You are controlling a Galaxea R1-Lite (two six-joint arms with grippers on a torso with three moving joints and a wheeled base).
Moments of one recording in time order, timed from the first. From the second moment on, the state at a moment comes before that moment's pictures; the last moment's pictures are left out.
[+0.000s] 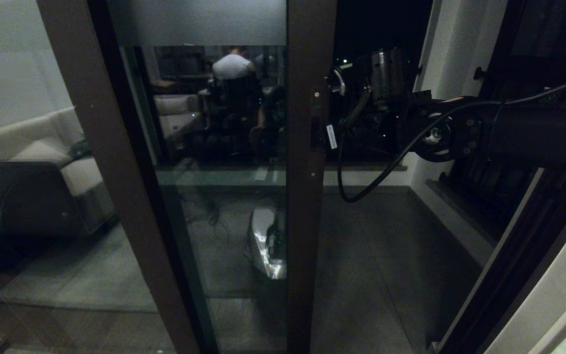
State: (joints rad) left arm 0.00 0.00 0.00 0.01 0.00 0.00; right arm 0.49 2.14 -1.95 0.07 -0.39 -0.13
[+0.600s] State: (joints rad) left arm 0.00 0.00 0.00 0.01 0.00 0.00; right arm 0.45 2.16 -1.96 0.07 -0.38 -0.18
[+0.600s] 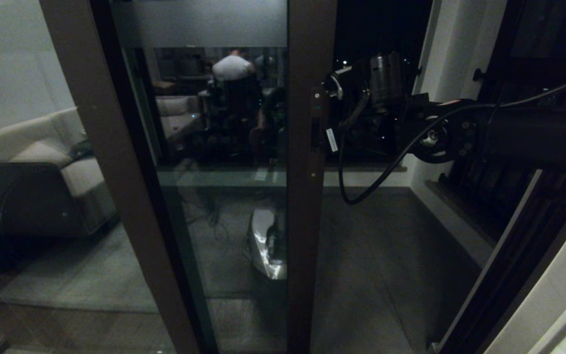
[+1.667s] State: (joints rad) left arm 0.00 0.00 0.00 0.01 0.00 0.00; right arm 0.43 2.17 -1.96 0.07 -0.39 -0.22
